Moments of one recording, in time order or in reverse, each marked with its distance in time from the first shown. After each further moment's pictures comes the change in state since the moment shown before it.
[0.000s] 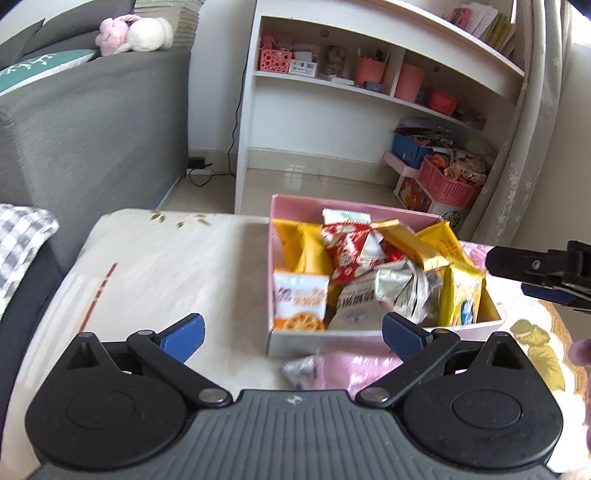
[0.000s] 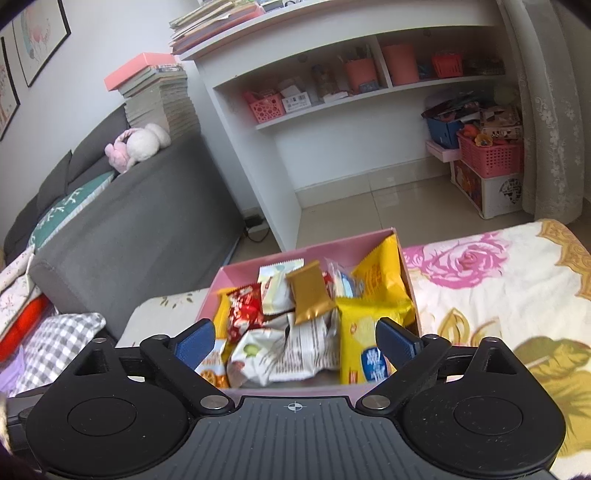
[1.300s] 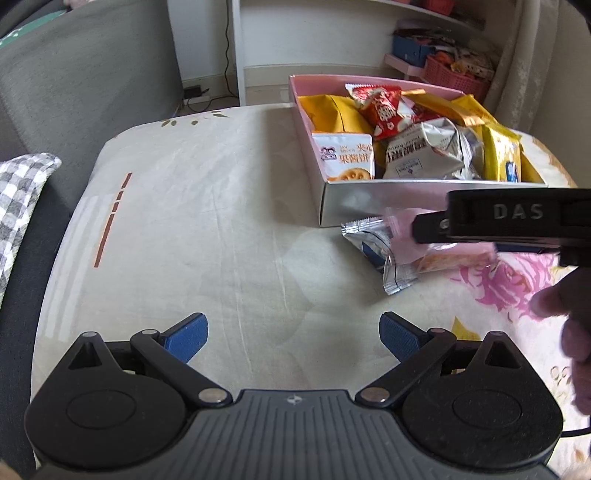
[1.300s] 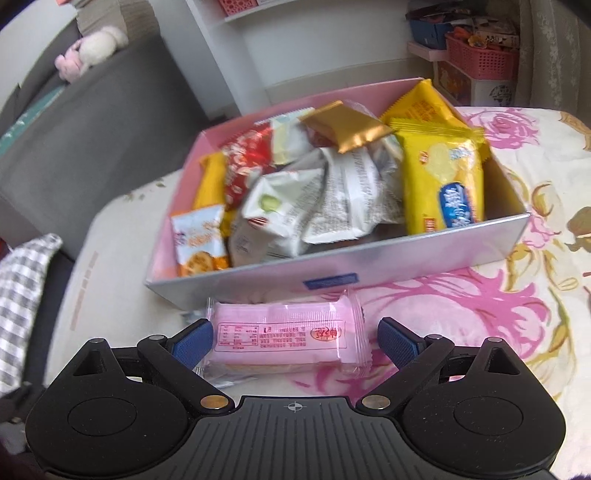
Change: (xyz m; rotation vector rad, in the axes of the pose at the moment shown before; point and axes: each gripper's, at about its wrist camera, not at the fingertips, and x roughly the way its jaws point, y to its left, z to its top) left arm 0.017 0.027 -0.047 0.151 0.270 0.047; right arm 0.079 0.043 -0.063 0.034 0.292 -0.156
